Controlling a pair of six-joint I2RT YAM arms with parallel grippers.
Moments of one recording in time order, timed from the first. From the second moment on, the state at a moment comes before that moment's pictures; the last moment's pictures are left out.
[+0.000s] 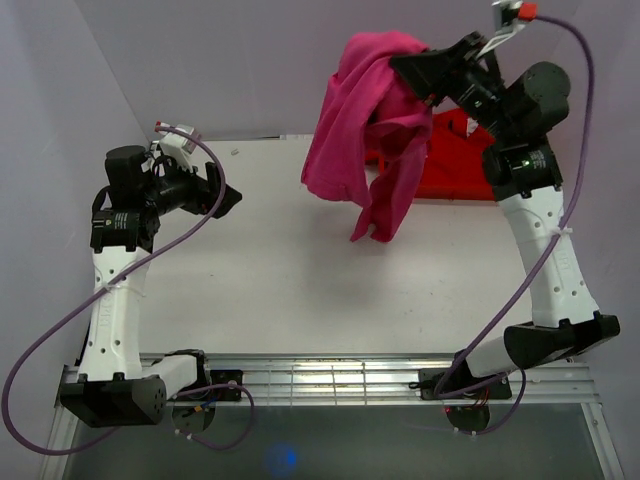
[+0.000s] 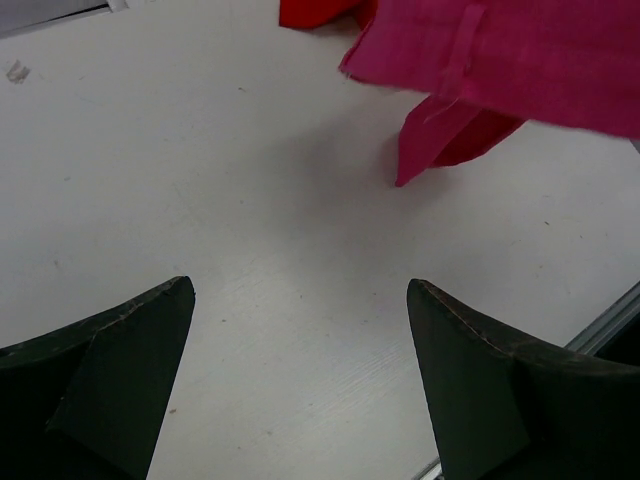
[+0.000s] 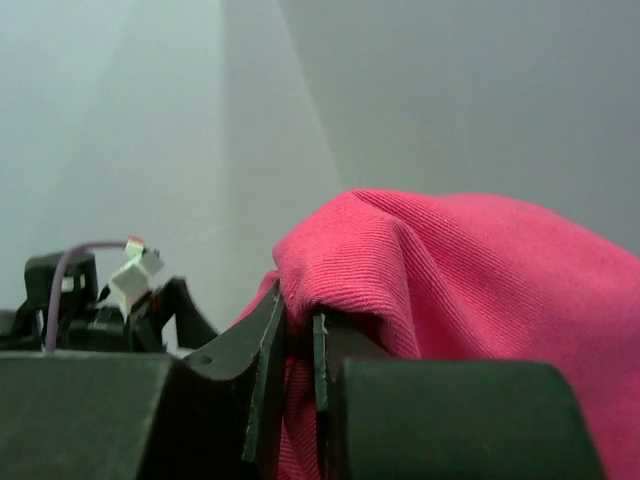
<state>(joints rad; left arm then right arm) 0.03 1.13 1.38 -0.69 0.62 0.05 0.25 1.47 1.95 -0.01 -0.56 0.57</state>
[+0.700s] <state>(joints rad) 0.03 1.10 1.08 -0.78 0.67 0.09 0.59 1.77 1.46 0.00 -0.32 0.62</state>
